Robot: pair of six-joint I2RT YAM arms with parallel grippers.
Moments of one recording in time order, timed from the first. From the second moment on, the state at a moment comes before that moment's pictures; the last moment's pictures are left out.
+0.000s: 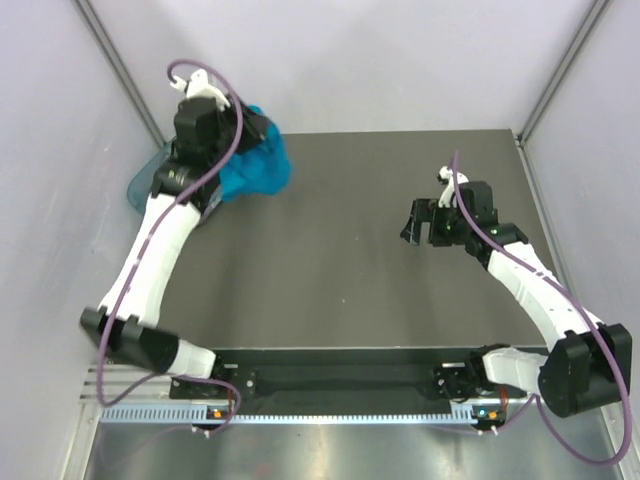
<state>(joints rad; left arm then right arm) -0.24 1.47 1.68 -0.39 -0.03 -0.62 0.26 1.18 0.90 -0.43 -0.21 0.27</state>
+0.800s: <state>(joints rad) -0.37 1.04 0.79 -0.49 0.18 -0.71 0.49 1.73 1.32 -0.58 -0.16 0.31</state>
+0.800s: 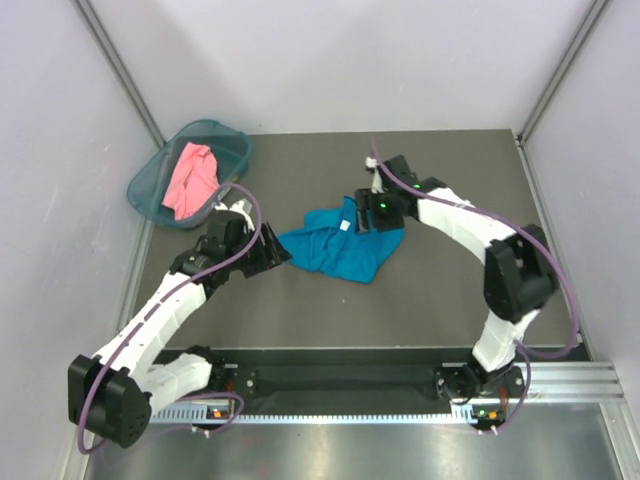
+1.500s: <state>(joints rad) -0.52 1.61 0.96 -0.17 0.28 -0.81 0.49 2.13 1.87 -0.59 0.03 0.27</state>
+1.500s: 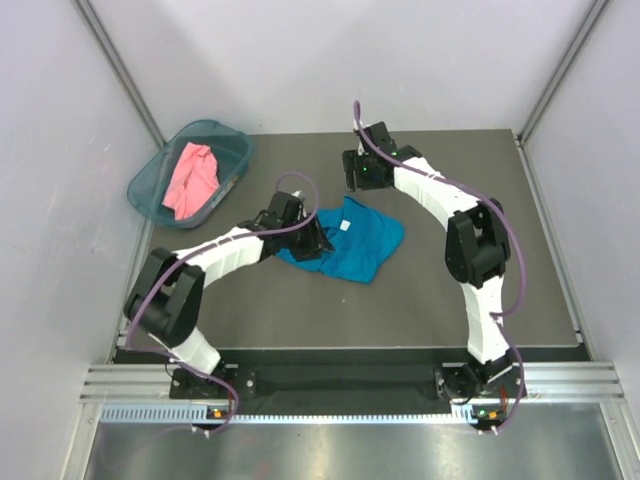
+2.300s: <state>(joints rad) -0.54 1.86 1.20 -0.27 0.17 -0.88 0.50 2.25 1.97 -0.60 -0.07 0.23</state>
